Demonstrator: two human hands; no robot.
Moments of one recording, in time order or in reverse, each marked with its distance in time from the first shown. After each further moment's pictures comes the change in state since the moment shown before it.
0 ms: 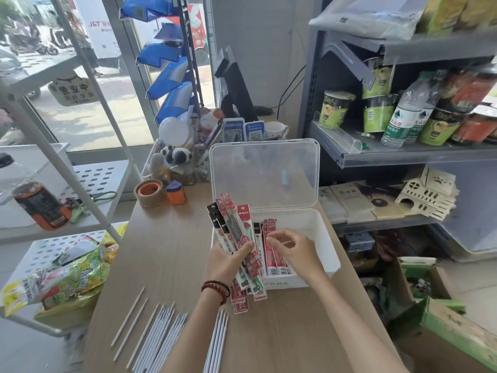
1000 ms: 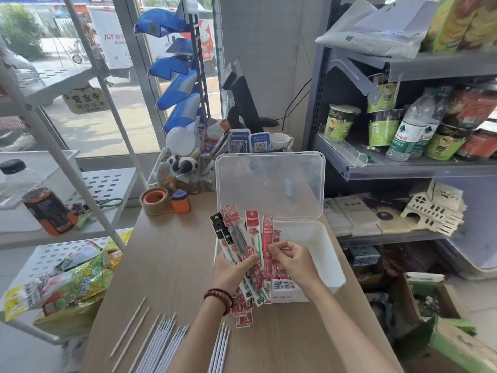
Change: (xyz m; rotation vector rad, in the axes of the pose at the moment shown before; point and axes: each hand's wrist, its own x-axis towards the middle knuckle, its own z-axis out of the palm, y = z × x) left_hand 0.002 0.004 0.000 -0.013 -0.030 -0.018; right_hand 0.003 -0.005 0.010 0.379 -0.046 0.157
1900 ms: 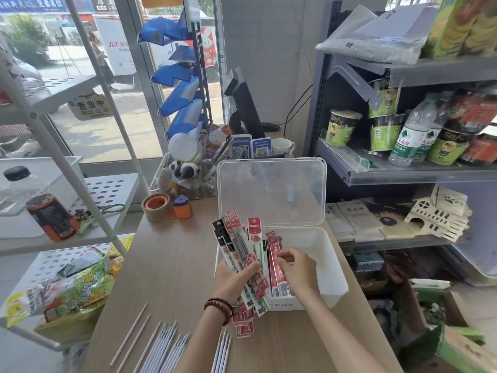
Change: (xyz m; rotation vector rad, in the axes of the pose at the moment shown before) left_hand 0.000 -0.003 0.000 0.008 -0.008 -0.006; right_hand 0.027 0.033 0.005 -0.491 0.284 -0.050
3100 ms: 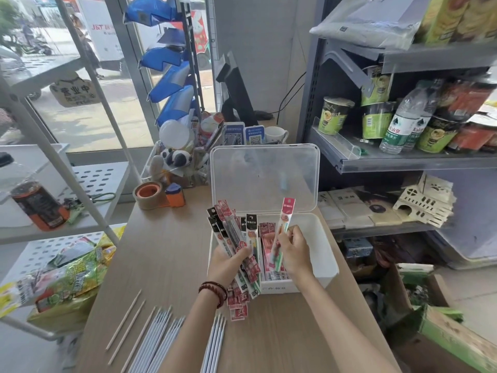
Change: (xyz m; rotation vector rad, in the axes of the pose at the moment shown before) left_hand -0.001 0.004 0.001 0.087 -0.037 -0.045; right_hand -0.023 -0.028 -0.021 0.472 -0.062 0.056
